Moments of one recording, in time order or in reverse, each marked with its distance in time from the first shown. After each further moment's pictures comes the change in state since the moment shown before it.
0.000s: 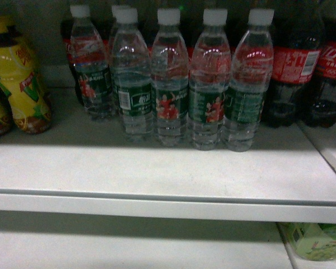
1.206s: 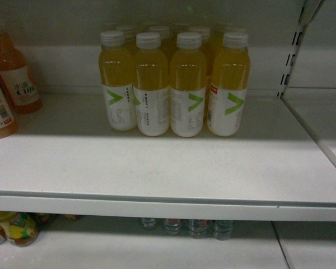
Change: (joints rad) left arm 0.000 0.000 0.000 0.004 -0.002 0.000; right arm 0.000 0.000 0.002 0.007 -0.003 0.007
